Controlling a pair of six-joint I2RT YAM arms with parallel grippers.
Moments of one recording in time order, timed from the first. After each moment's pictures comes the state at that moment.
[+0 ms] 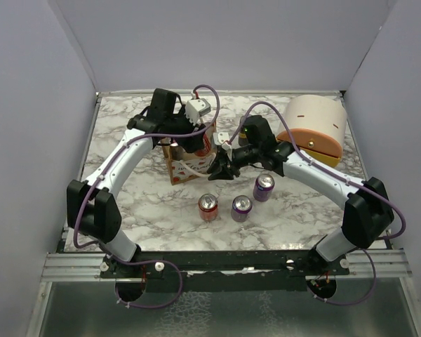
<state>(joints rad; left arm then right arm) -0.36 1.57 1.44 -0.61 0.52 0.35 0.68 1.55 1.19 -0.23 -0.94 -0.54</state>
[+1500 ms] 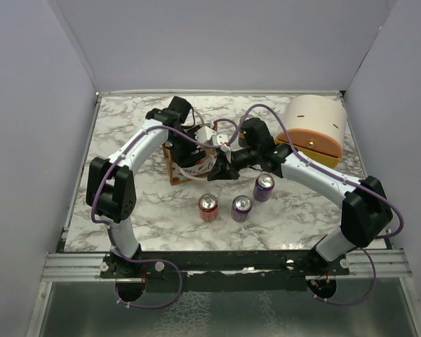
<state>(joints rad) -0.40 1.81 1.57 -0.99 0.46 0.93 0.68 1.56 1.16 -0.21 -0.94 -0.52</state>
